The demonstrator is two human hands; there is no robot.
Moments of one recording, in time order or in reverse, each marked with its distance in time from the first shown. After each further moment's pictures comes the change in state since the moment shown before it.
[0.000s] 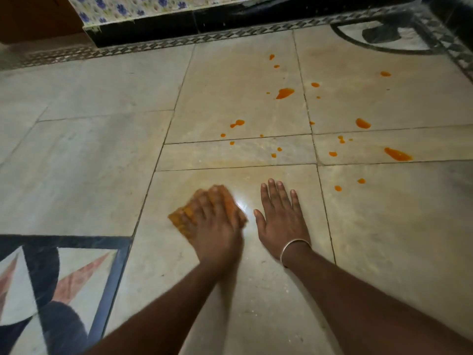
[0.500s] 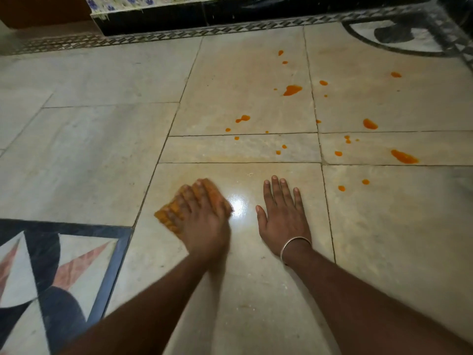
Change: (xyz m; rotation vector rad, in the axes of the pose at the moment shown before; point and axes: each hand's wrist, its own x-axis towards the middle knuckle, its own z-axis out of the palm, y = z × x) left_hand 0.010 -0.019 -0.006 -0.036 0.038 -0.148; right_hand 0.000 -0.001 -0.001 -0.006 0.005 0.007
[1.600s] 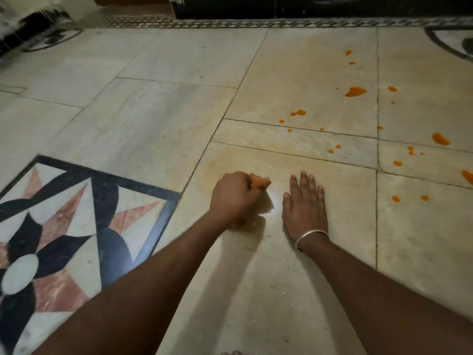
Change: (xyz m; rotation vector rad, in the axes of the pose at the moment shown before) left_hand -0.009 -0.011 -0.099 -0.290 -0.134 0.154; right_hand 0.007 -0.045 0.002 0.100 -0.033 -0.036
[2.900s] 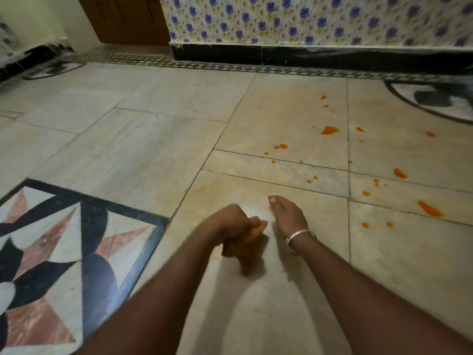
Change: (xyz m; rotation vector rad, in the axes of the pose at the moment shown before) left_hand 0.005 0.011 -0.007 -0.280 -0.450 -0.248; right_hand 0.024 -0.014 -0.065 0.820 -0.170 0.204
